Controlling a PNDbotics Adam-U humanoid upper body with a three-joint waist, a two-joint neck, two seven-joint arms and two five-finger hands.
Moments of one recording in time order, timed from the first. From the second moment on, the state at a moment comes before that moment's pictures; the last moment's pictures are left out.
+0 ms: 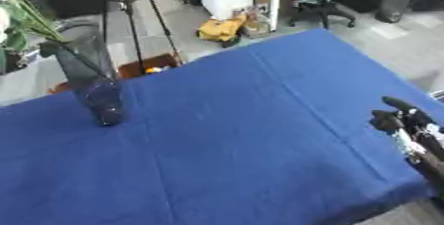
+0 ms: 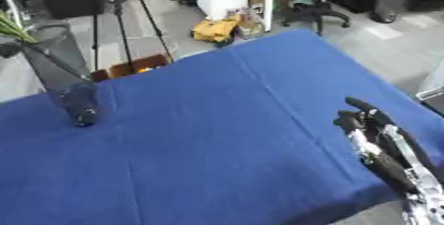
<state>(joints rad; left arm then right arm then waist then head) -0.77 0.53 -0.03 -1.28 -0.48 0.34 -0.08 -0.03 -0.28 -0.26 -1.86 0.01 -0.12 0.25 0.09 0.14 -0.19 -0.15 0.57</state>
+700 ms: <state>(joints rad) -0.53 0.58 0.02 -1.62 -0.34 0.27 -0.05 -0.03 -0.28 -0.26 -1.86 0.01 -0.12 0.25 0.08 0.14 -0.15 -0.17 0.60</state>
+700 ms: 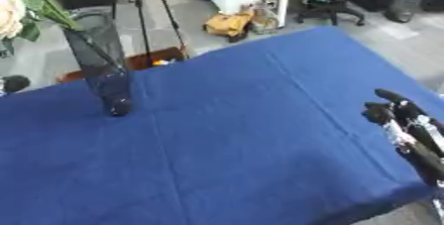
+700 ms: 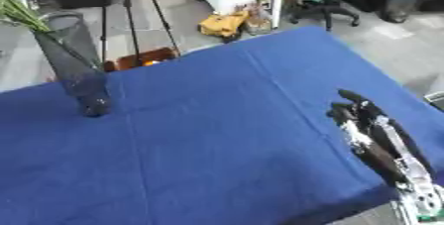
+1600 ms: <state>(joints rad) -0.36 0.48 0.09 -1.78 -0.15 0.18 0.12 -0.03 -0.27 -0.26 -1.86 0.01 -0.13 0.25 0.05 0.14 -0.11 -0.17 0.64</state>
